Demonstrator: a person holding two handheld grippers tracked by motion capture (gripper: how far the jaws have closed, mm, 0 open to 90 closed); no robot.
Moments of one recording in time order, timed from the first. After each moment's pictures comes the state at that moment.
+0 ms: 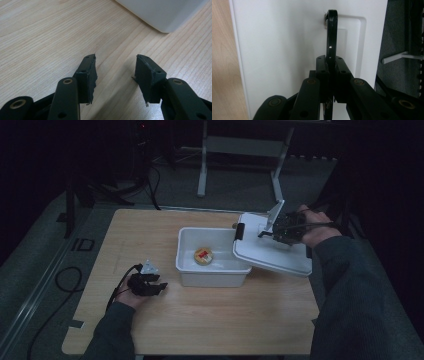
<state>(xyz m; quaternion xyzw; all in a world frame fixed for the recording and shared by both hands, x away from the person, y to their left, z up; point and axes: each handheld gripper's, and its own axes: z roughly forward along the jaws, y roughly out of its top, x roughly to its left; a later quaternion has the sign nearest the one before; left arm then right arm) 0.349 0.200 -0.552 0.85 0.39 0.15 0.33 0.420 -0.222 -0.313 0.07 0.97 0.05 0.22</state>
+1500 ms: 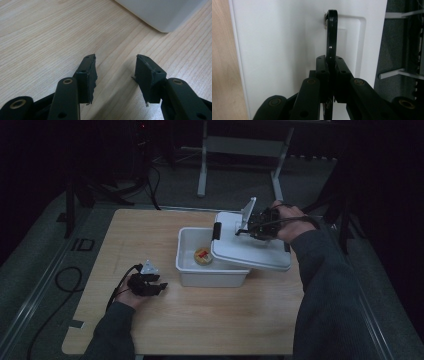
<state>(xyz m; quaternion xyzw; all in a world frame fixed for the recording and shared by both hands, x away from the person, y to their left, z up) 0.349 0.199 -0.552 0.85 0.39 0.15 0.33 0.423 -0.160 -0.310 0.02 0.97 0.06 0.22</state>
